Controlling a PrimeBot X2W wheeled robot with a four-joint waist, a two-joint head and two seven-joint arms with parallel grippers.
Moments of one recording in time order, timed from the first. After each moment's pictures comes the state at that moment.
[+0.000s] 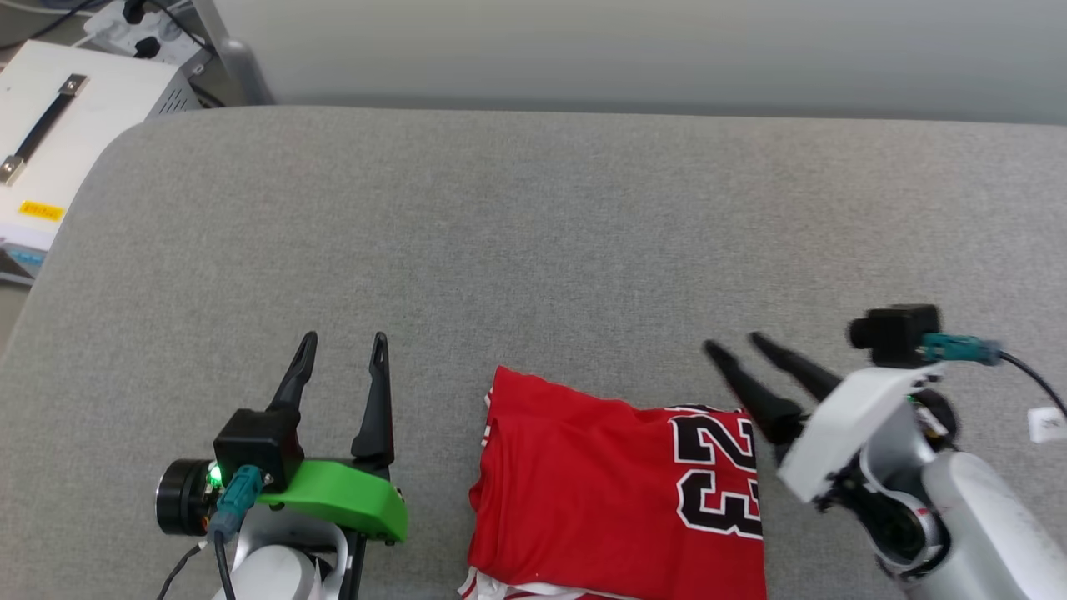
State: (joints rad) left arm -0.14 0.39 -0.46 -0.02 -0.49 0.33 -0.22; right arm -0.27 -0.28 0.38 0.11 0.80 0.13 0.25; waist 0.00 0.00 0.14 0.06
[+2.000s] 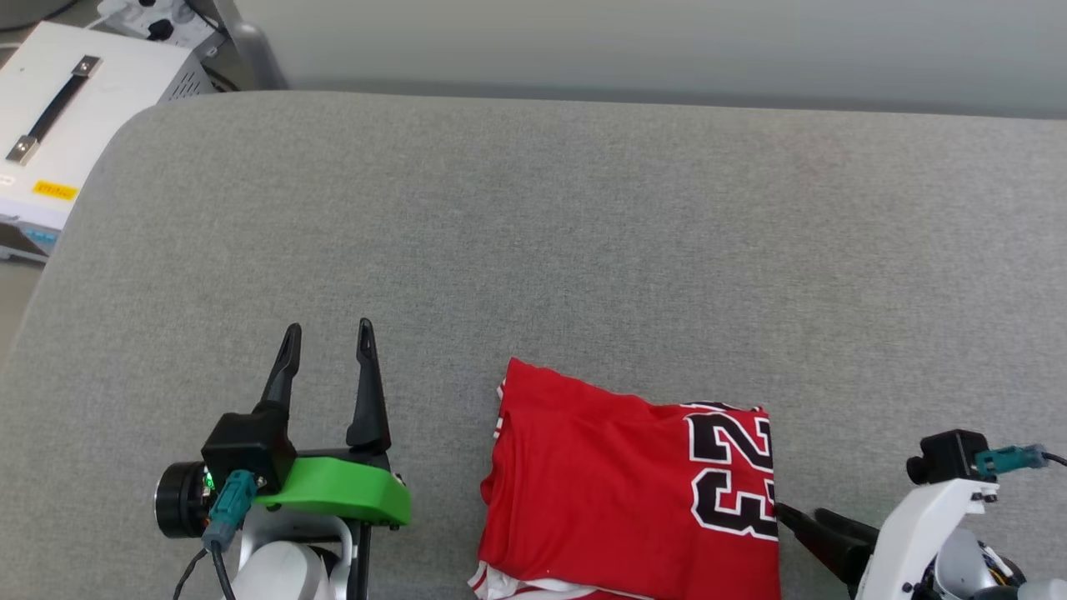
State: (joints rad) left arm -0.10 0.28 -0.35 -0.01 -0.42 0.30 -0.26; right arm 0.05 -0.28 0.10 0.03 0.82 0.13 0.62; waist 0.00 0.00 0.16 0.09
